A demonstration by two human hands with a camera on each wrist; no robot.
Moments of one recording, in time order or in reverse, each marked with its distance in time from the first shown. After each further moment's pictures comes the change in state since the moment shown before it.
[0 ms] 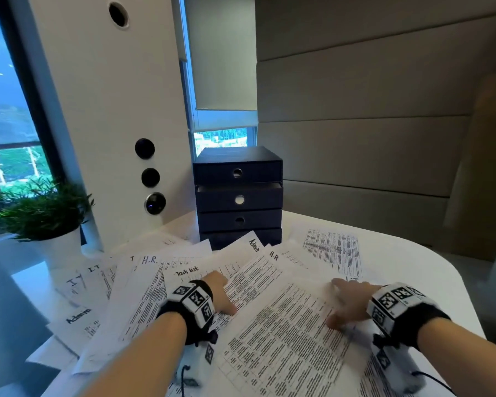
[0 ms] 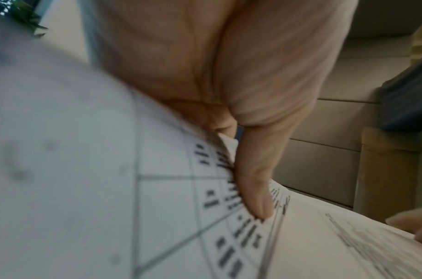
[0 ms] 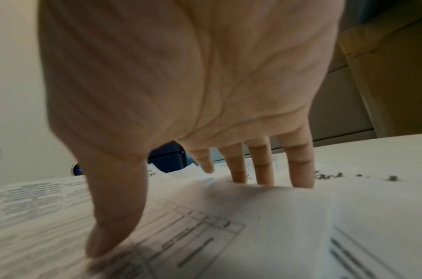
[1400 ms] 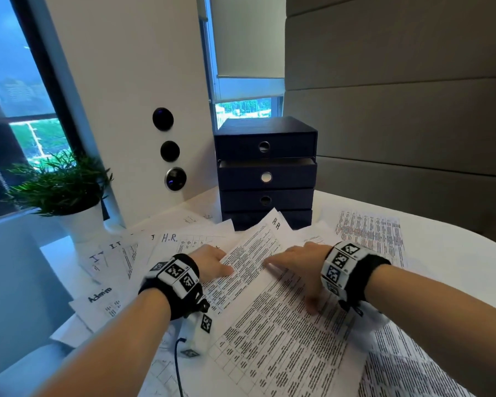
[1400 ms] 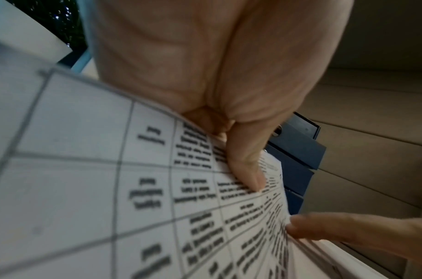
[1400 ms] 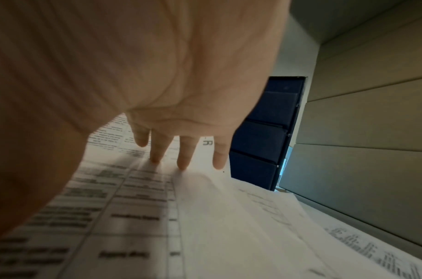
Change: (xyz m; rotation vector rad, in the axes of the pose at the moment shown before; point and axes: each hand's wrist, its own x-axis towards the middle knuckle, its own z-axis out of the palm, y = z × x) left_hand 0.029 -0.057 -0.029 -0.293 -0.025 0.044; right_hand 0.064 -0.122 -0.041 -0.348 0.009 -0.558
